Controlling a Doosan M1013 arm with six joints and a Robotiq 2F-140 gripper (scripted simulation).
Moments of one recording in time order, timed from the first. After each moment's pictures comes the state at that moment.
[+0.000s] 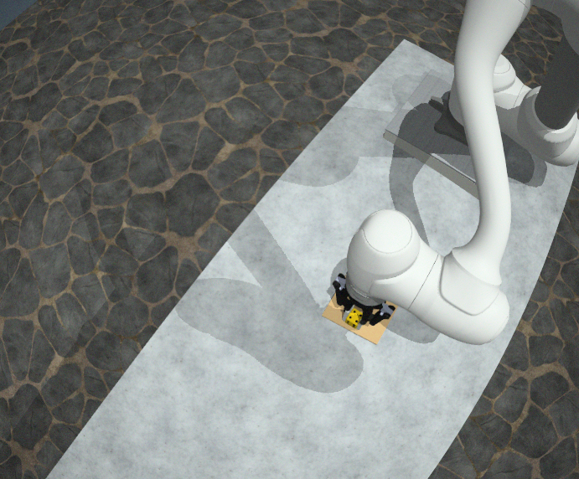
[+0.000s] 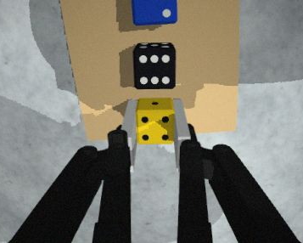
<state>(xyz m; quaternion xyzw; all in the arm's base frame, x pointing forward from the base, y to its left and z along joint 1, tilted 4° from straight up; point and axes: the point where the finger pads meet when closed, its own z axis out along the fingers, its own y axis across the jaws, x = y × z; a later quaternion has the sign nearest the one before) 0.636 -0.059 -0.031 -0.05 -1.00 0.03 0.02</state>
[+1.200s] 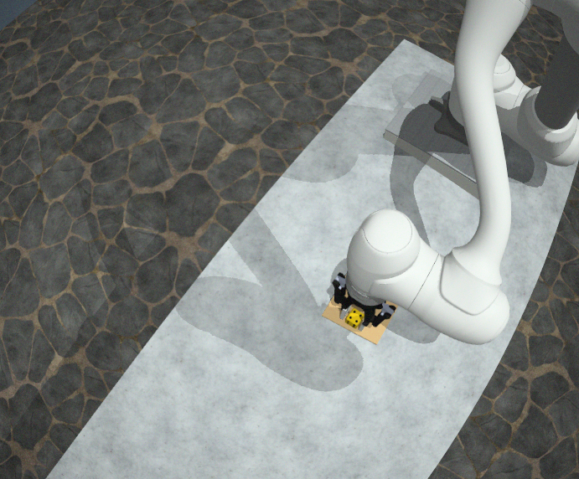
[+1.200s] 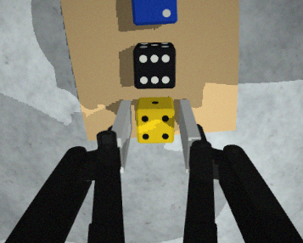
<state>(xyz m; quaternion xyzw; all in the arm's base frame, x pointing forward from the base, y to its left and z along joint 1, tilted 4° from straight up) 0.636 -0.059 -0.030 -0.05 -1.00 0.03 0.02</state>
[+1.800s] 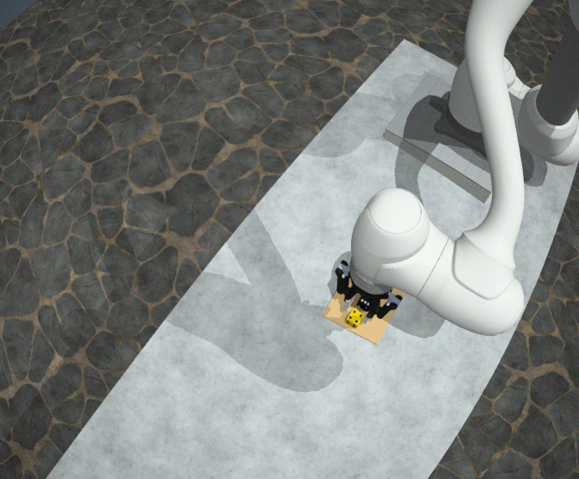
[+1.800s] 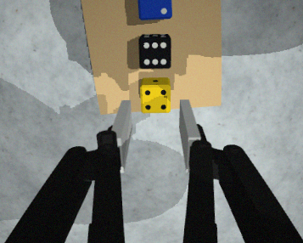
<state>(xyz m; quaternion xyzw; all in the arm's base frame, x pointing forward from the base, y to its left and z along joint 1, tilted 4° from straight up) 0.638 -0.056 0.030 -0.05 -1.00 0.03 0.02</state>
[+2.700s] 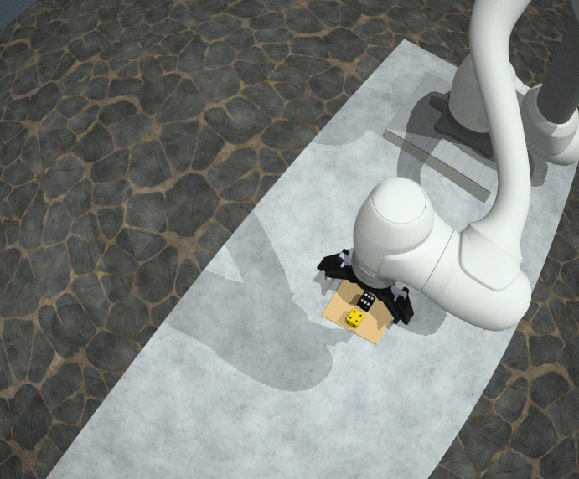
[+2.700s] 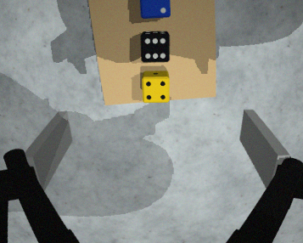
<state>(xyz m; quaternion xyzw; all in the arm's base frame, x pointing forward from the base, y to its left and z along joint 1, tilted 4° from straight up) 0.639 -0.054 0.059 -0.05 -1.00 0.03 0.02</state>
